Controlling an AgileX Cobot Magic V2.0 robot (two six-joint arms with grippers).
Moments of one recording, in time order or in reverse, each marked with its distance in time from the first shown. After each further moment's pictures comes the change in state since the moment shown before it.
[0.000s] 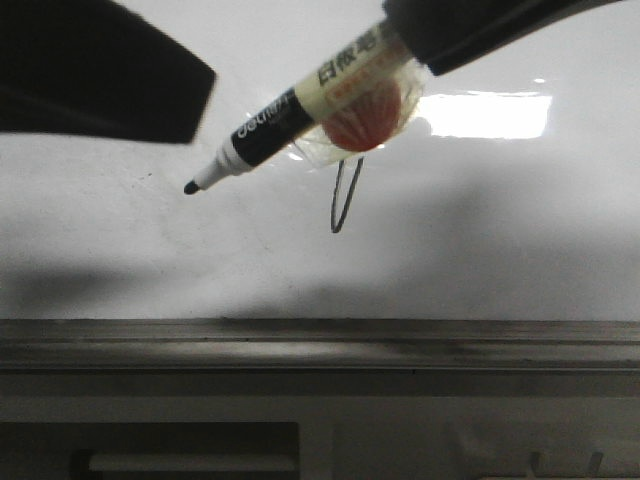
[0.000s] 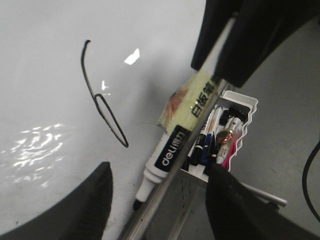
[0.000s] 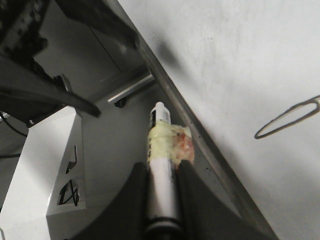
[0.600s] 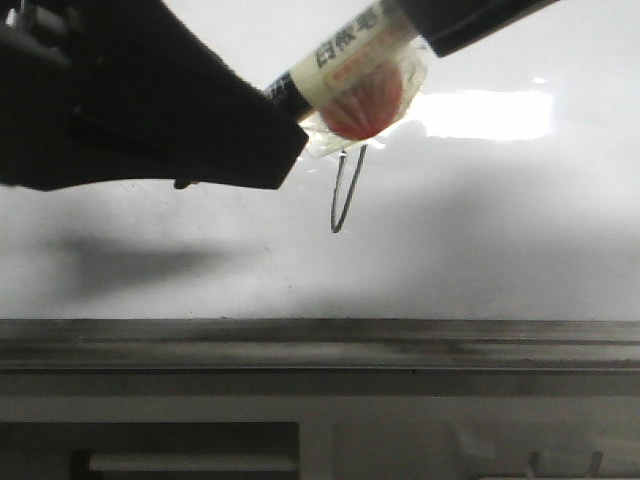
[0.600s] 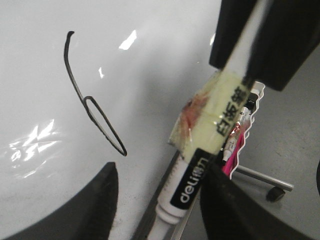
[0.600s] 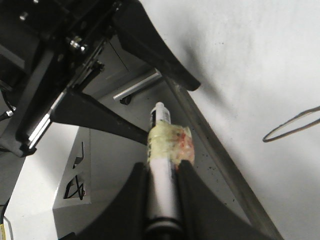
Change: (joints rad) left arm -0.007 0.137 -0.063 0.029 -0.015 0.004; right arm 0.000 0.000 -0.017 -0.004 0.035 0.000
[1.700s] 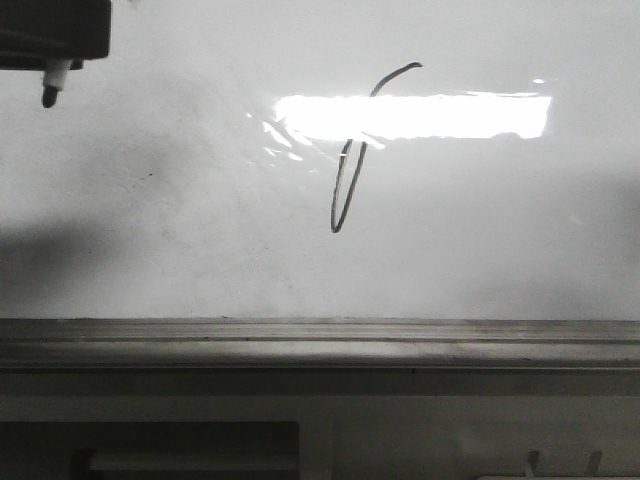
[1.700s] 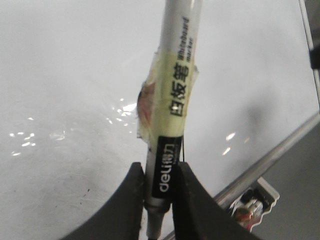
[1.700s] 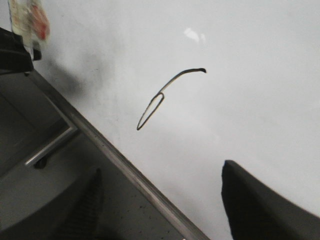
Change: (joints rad) left arm 0.072 -0.234 0.194 -0.470 -0.271 -0.008; right arm -0.366 -0.344 0.174 -0.045 -0.066 0.019
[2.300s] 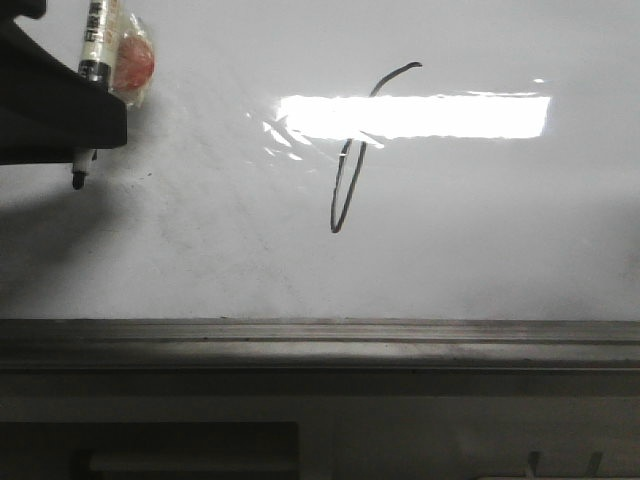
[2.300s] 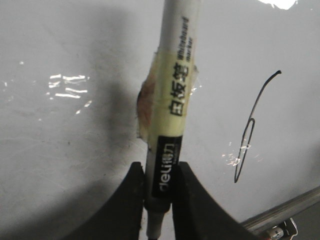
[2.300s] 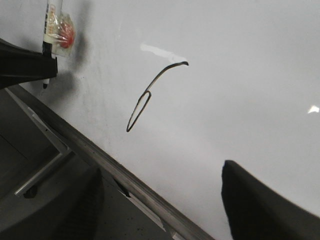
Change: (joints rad) left arm 0.002 0.157 0.004 -0.244 -0.130 -0.005; right arm -0.007 -0.079 0.099 0.047 -0.076 0.004
